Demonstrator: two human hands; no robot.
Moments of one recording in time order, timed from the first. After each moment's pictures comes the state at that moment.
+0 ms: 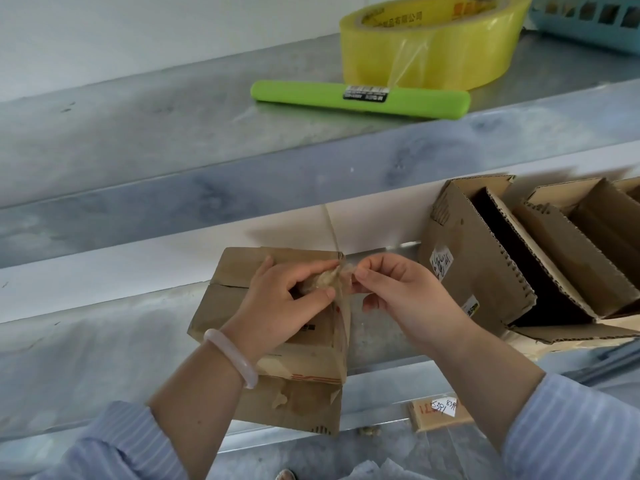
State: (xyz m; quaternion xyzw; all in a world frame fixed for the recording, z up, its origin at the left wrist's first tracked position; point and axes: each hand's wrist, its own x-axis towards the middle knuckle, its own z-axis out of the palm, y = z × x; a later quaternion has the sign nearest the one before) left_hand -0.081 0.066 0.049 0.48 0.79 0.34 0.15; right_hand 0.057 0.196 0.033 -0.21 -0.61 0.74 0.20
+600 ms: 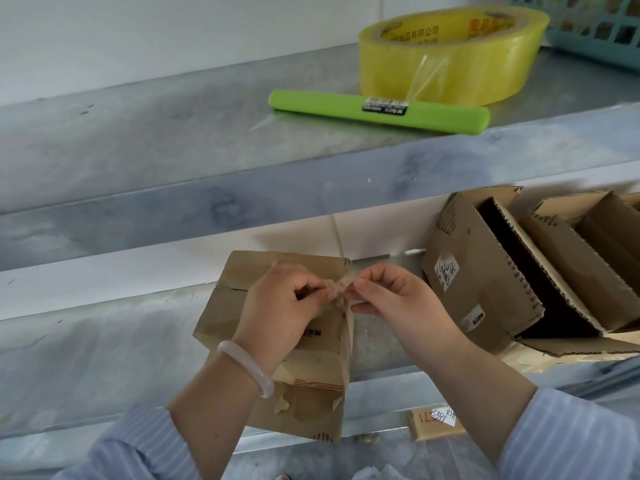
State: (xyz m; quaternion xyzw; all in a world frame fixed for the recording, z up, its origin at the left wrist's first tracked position) left_hand -0.079 0.061 0.041 0.44 0.82 0.37 0.08; right_hand 0.051 0.186 0.027 -0.26 -0.61 0.72 0.21
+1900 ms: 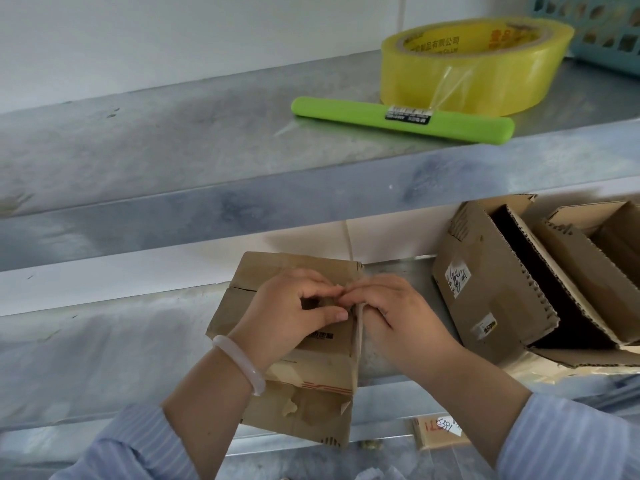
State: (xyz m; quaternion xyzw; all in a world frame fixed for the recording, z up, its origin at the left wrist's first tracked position) left_hand -0.092 0.052 0.050 0.50 0.79 0.31 0.15; right_hand 0.050 0.181 0.023 -0.12 -0.89 0.35 0.25
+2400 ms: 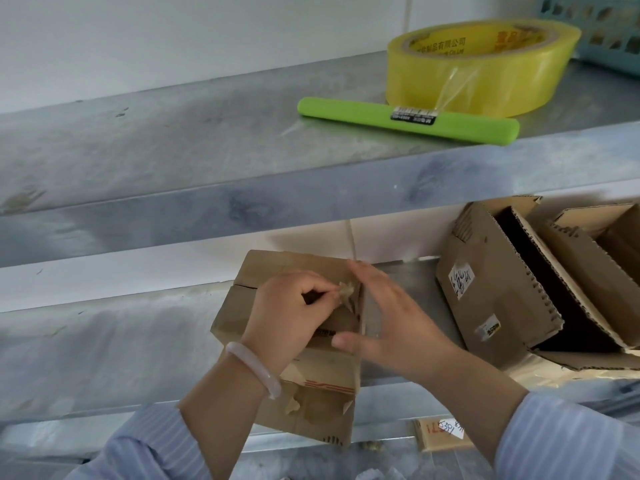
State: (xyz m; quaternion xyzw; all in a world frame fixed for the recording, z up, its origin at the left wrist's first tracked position) left_hand -0.080 0.052 0.044 0.43 0.82 0.39 0.06; right_hand 0.051 0.184 0.015 -0.14 -0.90 0.40 0.12
